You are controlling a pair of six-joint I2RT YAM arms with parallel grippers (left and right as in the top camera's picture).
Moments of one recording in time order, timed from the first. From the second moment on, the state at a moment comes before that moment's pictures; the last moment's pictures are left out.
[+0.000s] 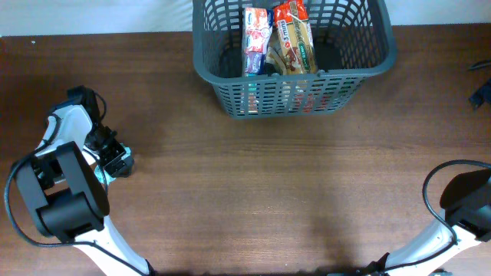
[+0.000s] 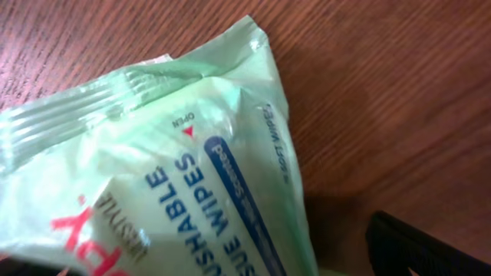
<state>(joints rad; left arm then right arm) 0.34 2.07 1.42 -0.98 -0.08 -1.98 -0.57 2.05 2.30 -1.67 0.24 0.35</state>
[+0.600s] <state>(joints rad) 0.34 2.08 1.42 -0.97 -0.08 -1.97 -0.57 2.05 2.30 -1.67 0.24 0.35</state>
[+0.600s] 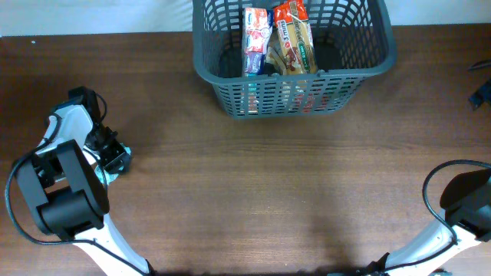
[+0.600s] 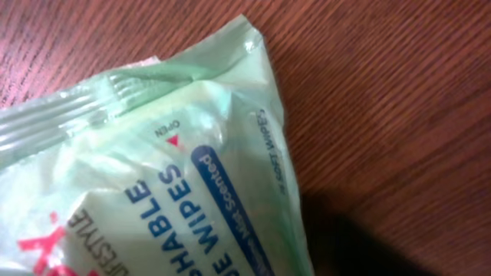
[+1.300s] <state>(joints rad) 0.35 2.09 1.49 -0.87 0.10 -1.63 -0.57 2.05 2.30 -1.67 0.24 0.35</state>
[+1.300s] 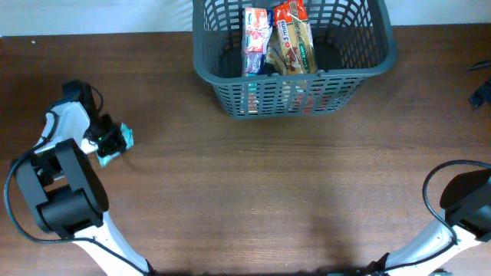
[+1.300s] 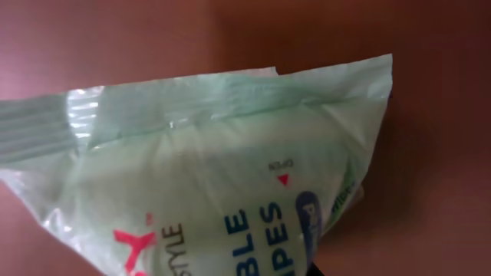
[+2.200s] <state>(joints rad) -0.35 1.82 2.23 -0.36 0.05 -0.52 -0.57 2.05 2.30 -1.67 0.24 0.35</state>
